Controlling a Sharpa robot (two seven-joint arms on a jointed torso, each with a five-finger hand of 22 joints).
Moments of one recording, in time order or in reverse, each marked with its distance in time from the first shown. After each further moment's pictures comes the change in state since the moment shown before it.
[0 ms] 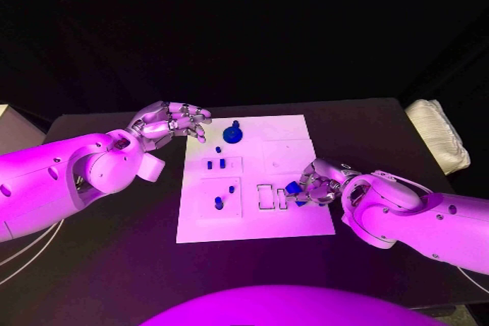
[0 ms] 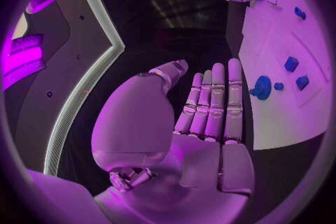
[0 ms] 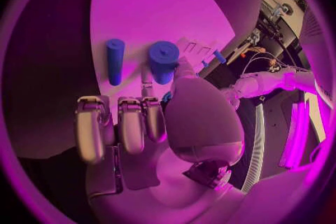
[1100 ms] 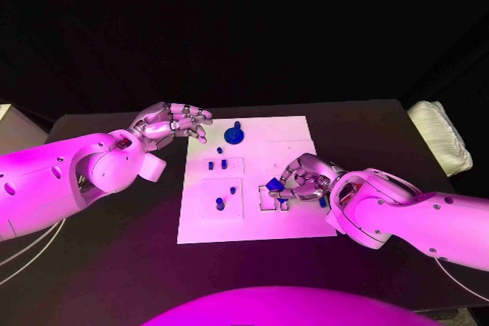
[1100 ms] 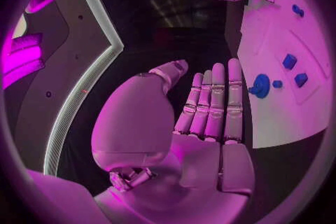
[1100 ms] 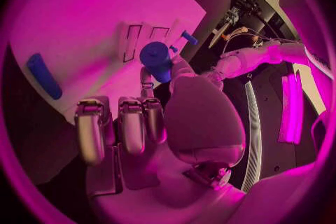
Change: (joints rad) left arm 0.000 0.004 0.000 -0.011 0.001 0.003 -0.008; left_hand 0.000 0.000 0.002 0.001 0.000 0.000 0.000 0.000 0.000 0.000 0.000 0.000 0.001 0.000 0.000 0.000 0.000 0.000 0.000 0.000 -0.004 -0.001; right arm 0.041 0.049 -0.005 0.052 0.220 -0.068 0.107; right_hand 0.010 0.013 0.132 0.003 0.020 0.004 -0.001 0.014 -0.025 0.000 -0.021 0.033 0.000 0.000 -0.014 0.015 0.000 -0.015 0.000 -0.014 0.041 0.000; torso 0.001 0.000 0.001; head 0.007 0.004
